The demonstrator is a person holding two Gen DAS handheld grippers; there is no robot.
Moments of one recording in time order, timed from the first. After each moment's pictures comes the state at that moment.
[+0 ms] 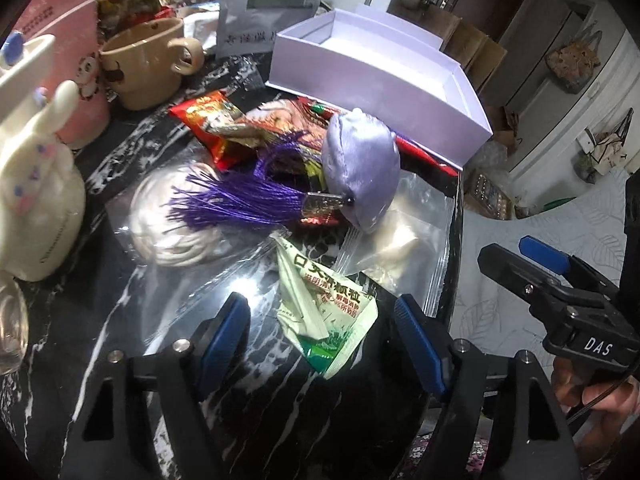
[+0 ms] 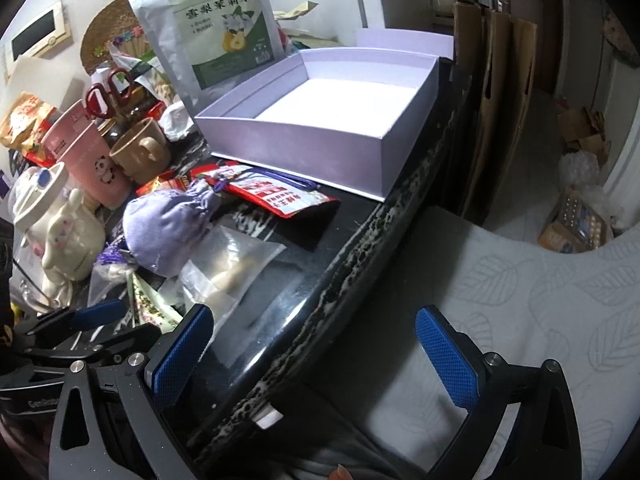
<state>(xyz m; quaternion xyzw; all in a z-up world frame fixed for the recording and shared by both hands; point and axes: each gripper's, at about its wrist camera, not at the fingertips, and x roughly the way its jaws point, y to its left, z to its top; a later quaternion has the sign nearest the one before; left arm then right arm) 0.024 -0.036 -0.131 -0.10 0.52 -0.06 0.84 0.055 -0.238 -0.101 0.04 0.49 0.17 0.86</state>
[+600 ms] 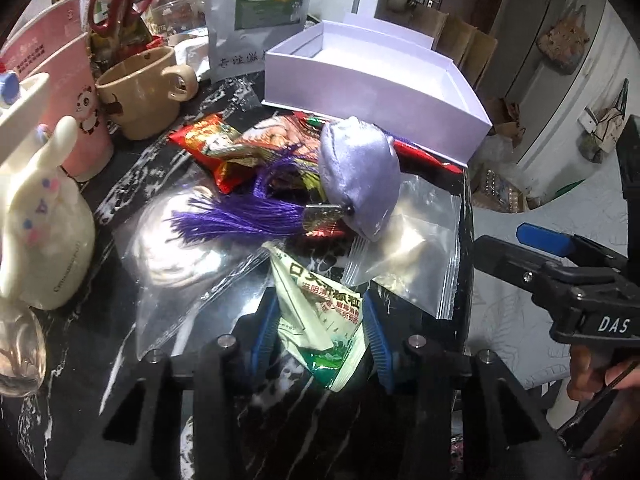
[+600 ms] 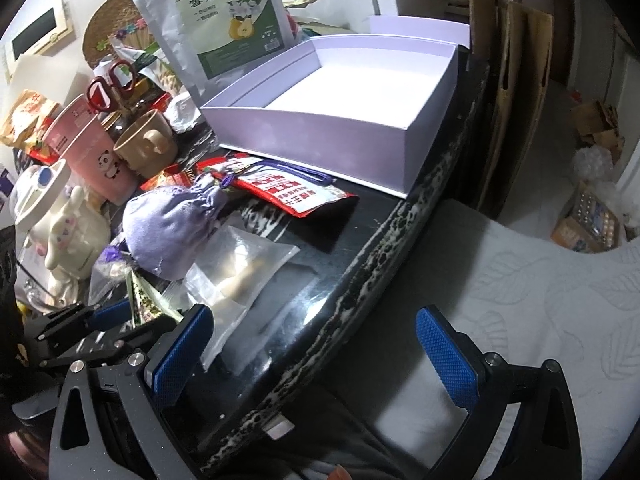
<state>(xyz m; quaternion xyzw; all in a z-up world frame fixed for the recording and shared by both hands) 0.022 -0.042 -0.127 -0.05 0.50 -0.05 0.87 0.065 -0.226 -0.108 0.04 0.50 0.19 0.84</state>
